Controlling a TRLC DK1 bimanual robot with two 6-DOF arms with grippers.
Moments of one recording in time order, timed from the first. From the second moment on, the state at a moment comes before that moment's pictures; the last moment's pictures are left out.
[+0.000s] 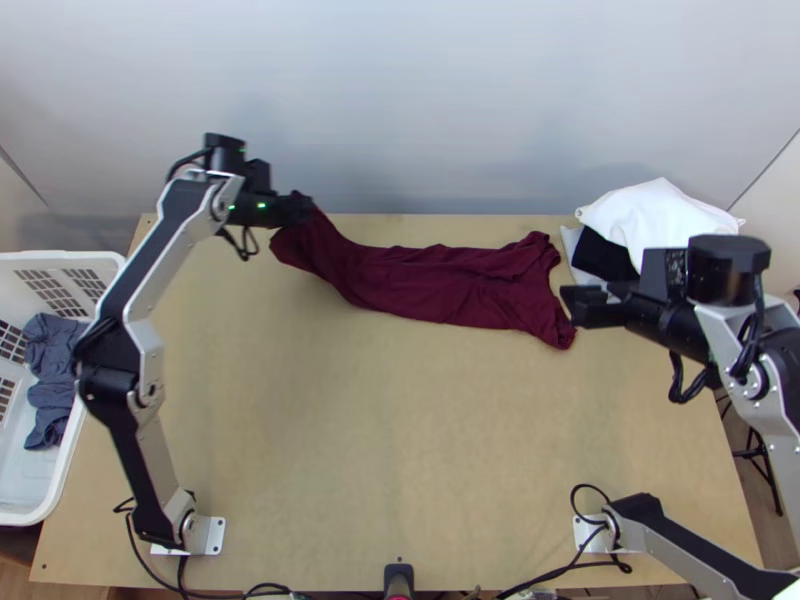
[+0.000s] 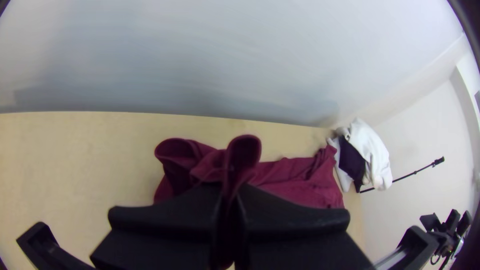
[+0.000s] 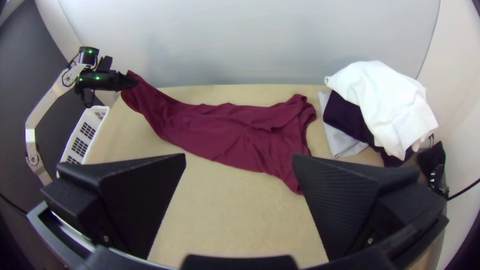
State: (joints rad) left arm -0.16 2.03 2.00 -0.73 0.41 -0.28; right arm 0.27 1.08 1.42 -0.99 -0.11 0.21
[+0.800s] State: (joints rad) left arm -0.64 2.28 2.28 -0.41 0.26 -0.30; right arm 0.13 0.78 1.05 -0.98 -0.15 0.25
